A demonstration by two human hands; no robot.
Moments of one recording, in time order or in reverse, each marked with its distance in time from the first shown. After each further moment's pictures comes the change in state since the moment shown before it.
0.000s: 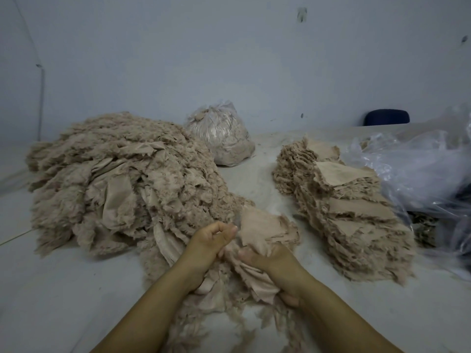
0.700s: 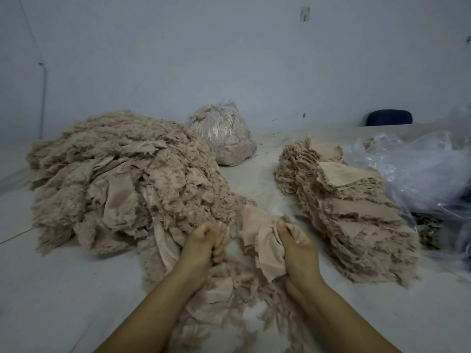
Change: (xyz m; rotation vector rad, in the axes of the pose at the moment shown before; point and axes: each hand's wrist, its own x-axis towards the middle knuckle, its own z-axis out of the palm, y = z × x) left_hand 0.004 -0.005 0.000 -0.232 0.169 -0.073; right_hand 0.021 0.006 -0.007 0.354 0.570 -0.183
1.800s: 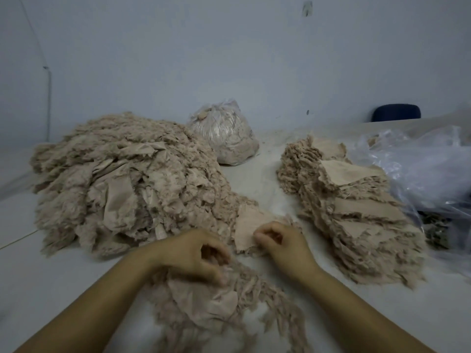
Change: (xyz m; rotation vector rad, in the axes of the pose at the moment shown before) left_hand 0.013 0.049 -0.036 1.219 -0.744 0.136; right_hand 0.013 -0.013 -0.005 -0.789 -0.438 -0.380
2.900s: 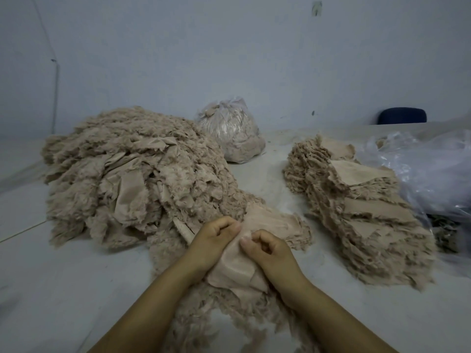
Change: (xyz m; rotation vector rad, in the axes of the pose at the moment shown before) left_hand 0.014 0.013 0.045 -0.718 0.610 0.061; right_hand -0.024 -0.016 0.039 0.386 -0.093 0.068
